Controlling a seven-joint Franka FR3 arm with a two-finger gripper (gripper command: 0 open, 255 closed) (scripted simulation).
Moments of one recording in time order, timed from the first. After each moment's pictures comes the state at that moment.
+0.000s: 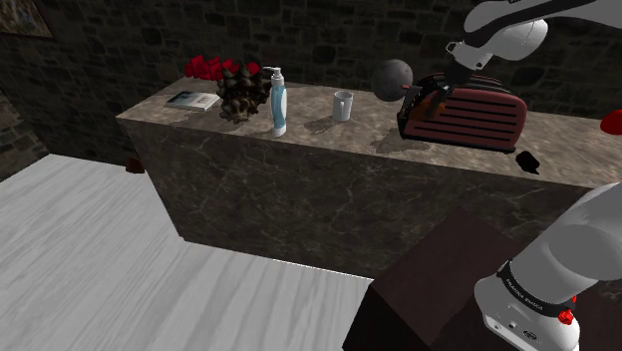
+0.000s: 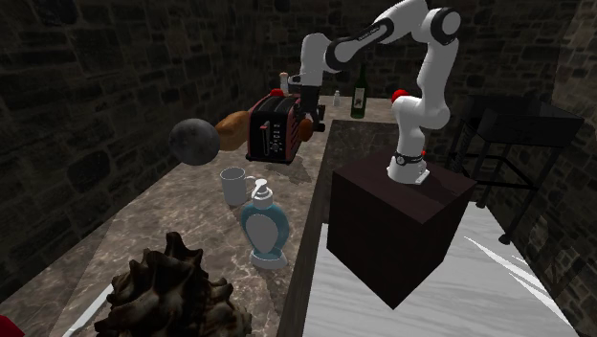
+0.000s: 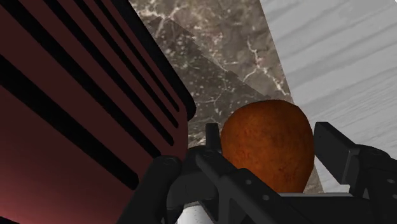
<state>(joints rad) -0.11 -0.23 -0.37 -2.27 0.22 2.16 -0.84</state>
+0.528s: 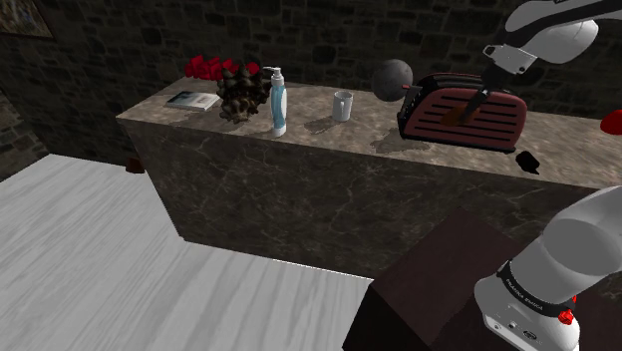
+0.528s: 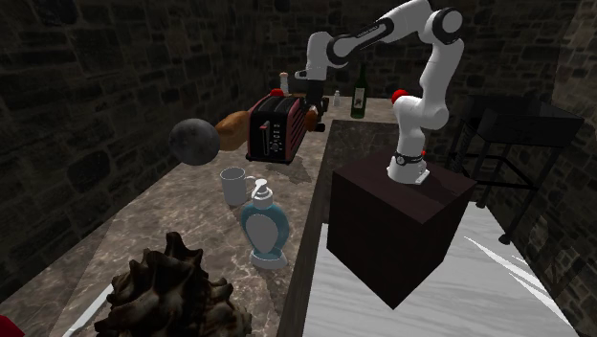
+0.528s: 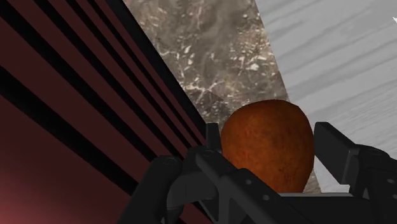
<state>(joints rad) -0.21 -0.34 -0.48 -2.34 0.14 2.10 -0.99</state>
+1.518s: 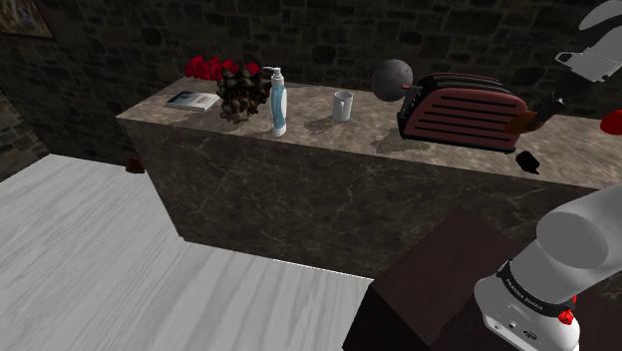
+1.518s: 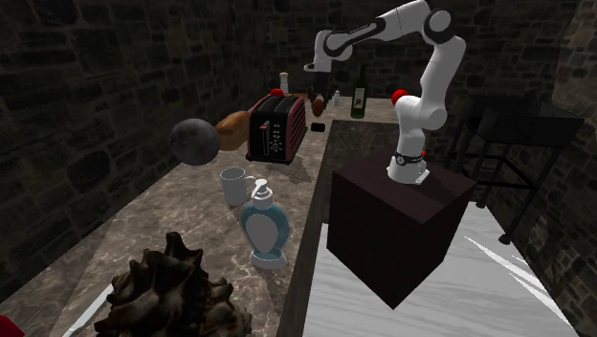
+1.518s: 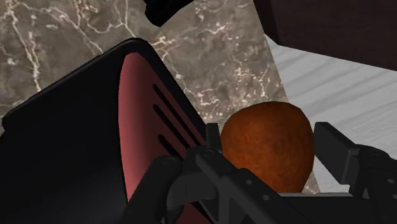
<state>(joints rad) -0.35 -0.32 -0.76 -2.24 0.07 1.95 -1.34</state>
